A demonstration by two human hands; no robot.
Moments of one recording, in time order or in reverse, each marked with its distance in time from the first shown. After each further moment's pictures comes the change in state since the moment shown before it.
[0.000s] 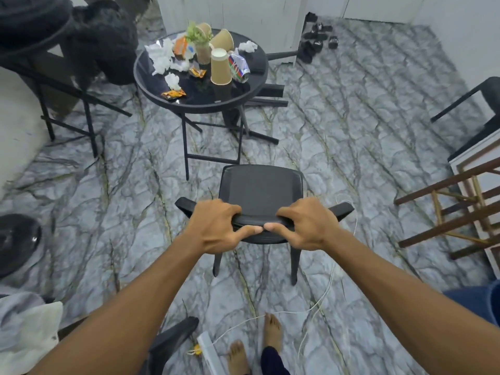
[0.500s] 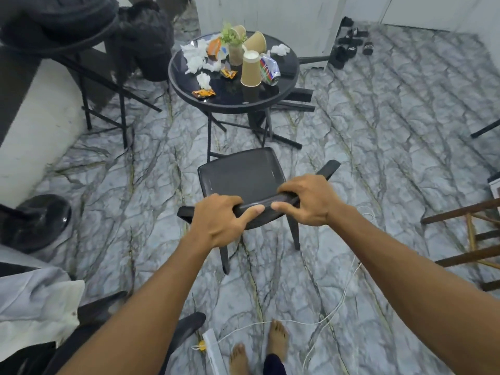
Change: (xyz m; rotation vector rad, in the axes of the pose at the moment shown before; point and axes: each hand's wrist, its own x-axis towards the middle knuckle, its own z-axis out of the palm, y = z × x) left_hand -0.008 -0.015 -0.008 -0.079 0.111 -0.337; right_hand 0.074 0.019 0.004 -0.018 -0.028 -0.109
